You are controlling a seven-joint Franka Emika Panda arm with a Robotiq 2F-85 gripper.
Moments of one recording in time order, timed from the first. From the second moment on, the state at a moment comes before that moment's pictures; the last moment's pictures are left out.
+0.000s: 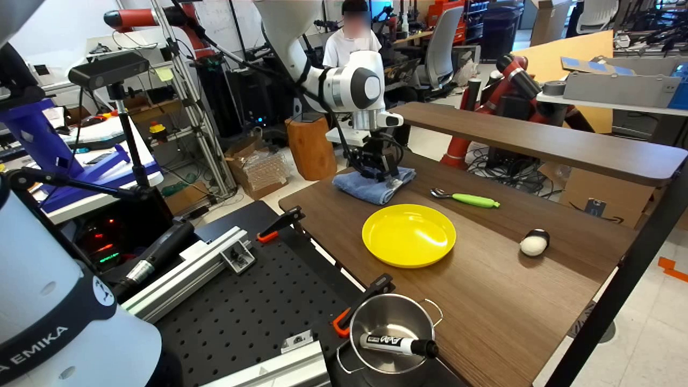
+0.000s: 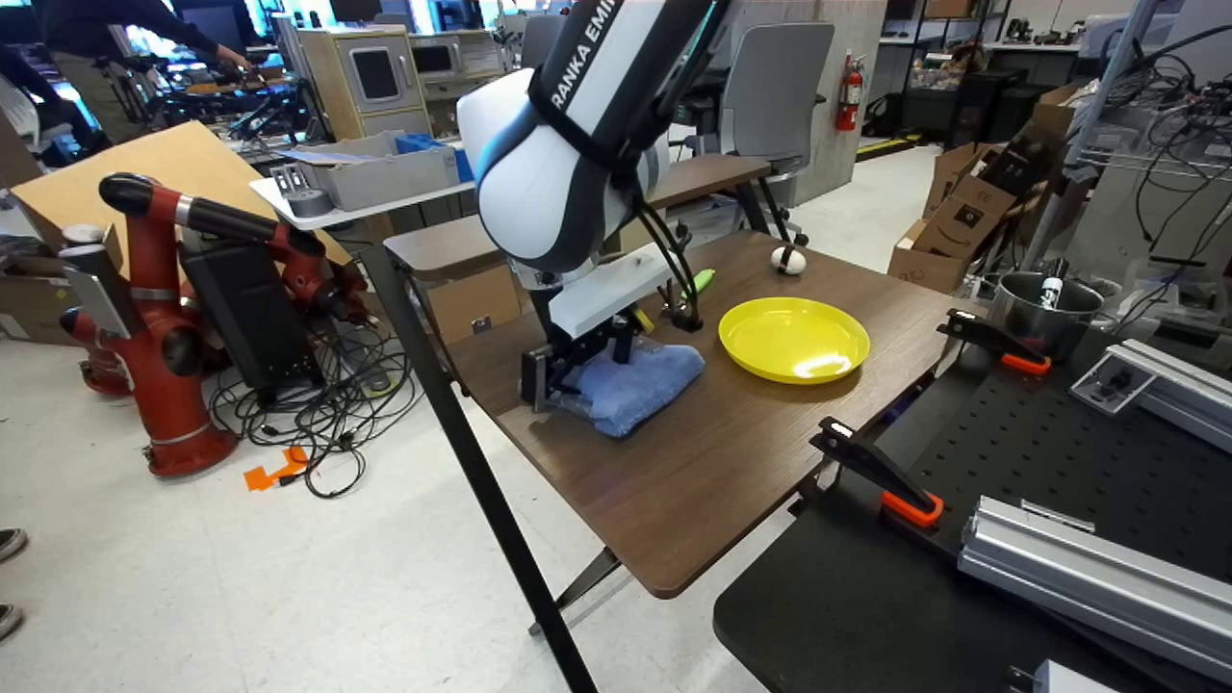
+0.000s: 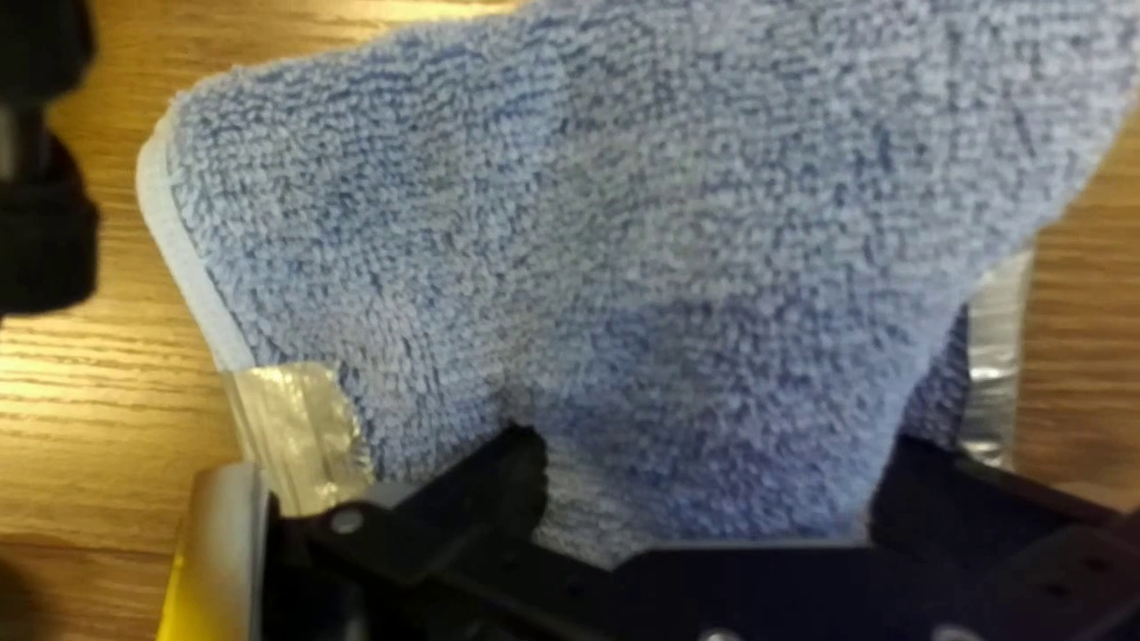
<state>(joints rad) 0.36 0.97 -0.02 -1.53 -0.11 2.32 0.35</state>
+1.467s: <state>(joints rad) 0.48 0.75 -0.06 -2.05 -0.14 2.74 0.40</state>
